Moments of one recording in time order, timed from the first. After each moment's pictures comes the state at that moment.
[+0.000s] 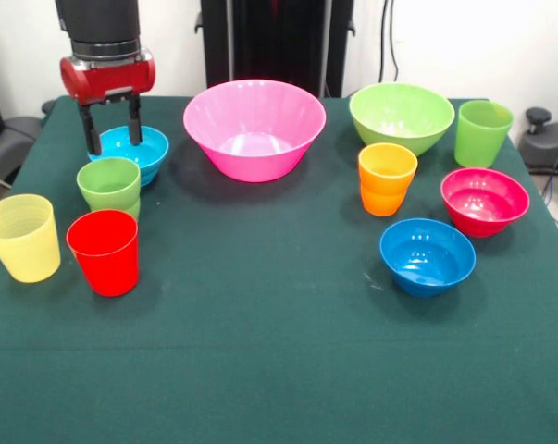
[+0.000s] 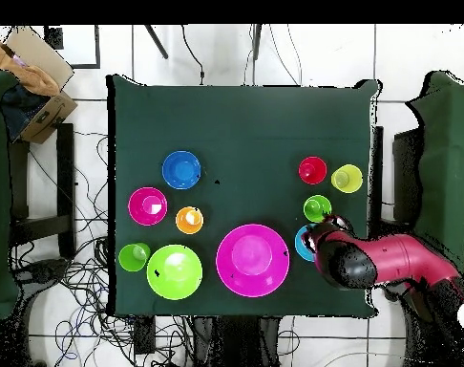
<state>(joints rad) -1.13 -0.67 0.69 1.91 -0.97 0.47 1.25</state>
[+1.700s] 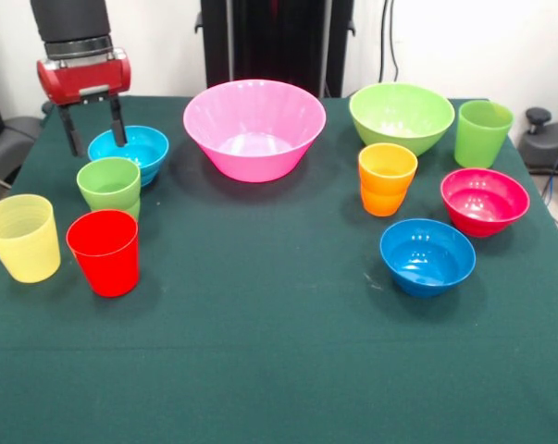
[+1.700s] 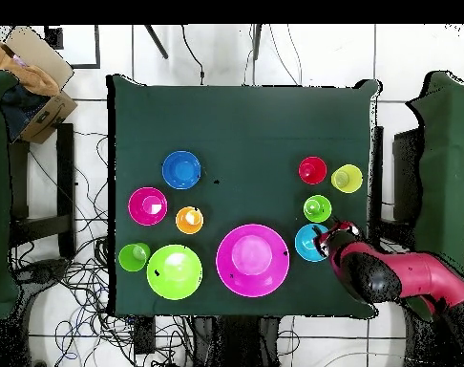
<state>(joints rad) -1.35 -0.55 0.85 1.94 -1.00 0.45 1.25</state>
